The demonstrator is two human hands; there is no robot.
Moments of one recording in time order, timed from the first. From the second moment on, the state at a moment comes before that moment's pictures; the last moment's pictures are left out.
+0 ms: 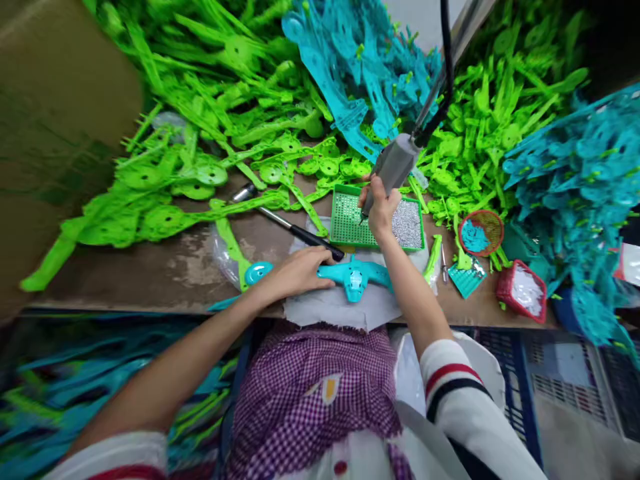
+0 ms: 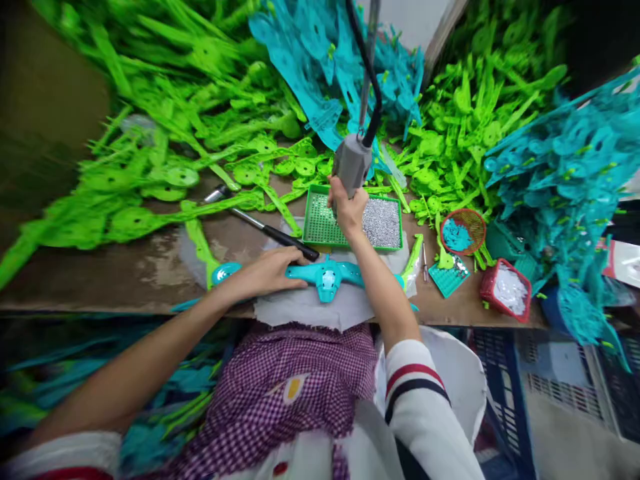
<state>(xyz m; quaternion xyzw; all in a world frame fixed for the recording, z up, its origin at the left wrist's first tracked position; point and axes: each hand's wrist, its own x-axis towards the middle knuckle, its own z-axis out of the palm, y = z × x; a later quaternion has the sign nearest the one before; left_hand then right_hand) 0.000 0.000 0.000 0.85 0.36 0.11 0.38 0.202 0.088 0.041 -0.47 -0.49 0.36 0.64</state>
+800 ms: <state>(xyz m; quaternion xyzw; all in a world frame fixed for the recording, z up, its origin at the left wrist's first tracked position) -0.005 -0.012 0.020 0.90 0.32 0.13 0.28 0.204 0.082 0.057 -0.50 -0.47 0.36 0.63</state>
